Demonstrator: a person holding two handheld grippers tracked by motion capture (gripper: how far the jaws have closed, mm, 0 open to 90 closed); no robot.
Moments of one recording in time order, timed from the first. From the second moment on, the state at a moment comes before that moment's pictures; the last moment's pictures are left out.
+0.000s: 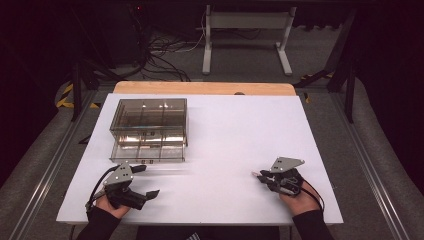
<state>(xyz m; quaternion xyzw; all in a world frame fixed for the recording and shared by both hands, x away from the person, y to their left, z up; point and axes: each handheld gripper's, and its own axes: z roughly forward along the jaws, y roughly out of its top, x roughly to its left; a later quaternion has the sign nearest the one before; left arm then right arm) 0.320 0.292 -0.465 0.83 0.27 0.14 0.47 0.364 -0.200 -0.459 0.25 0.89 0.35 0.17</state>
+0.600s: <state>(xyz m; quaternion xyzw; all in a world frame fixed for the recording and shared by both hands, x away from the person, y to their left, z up) 0.320 0.292 -0.465 0.83 0.27 0.14 0.46 0.362 -0.201 -0.452 0.26 0.88 0.36 0.17</state>
